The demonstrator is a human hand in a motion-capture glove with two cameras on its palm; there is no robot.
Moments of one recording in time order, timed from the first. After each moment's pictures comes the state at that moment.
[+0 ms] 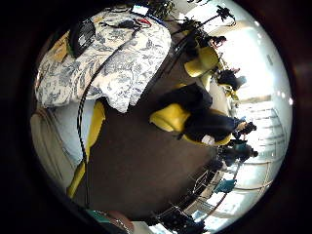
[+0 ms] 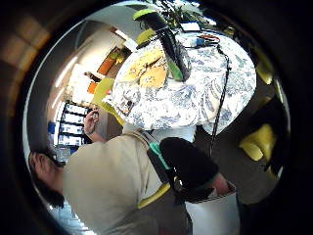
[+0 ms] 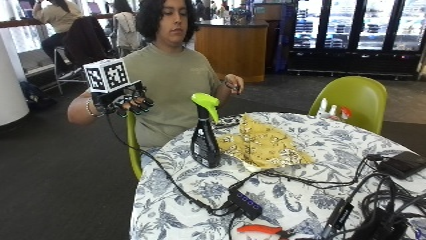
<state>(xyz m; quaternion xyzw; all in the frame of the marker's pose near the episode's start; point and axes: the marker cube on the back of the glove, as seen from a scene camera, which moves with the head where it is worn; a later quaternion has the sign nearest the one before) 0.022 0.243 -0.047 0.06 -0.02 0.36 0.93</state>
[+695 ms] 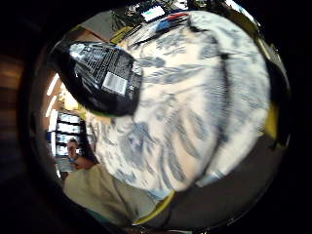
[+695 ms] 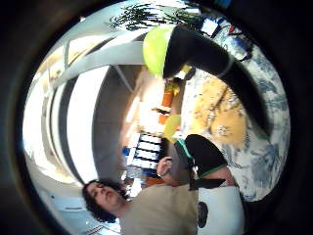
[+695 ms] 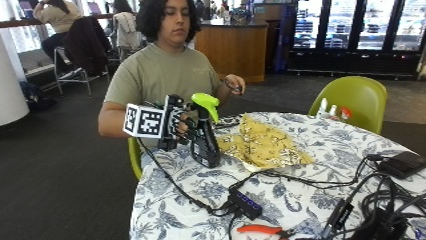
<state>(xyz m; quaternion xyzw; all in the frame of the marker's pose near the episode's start) 0.078 0.076 0.005 0.34 -0.43 0.37 0.75</state>
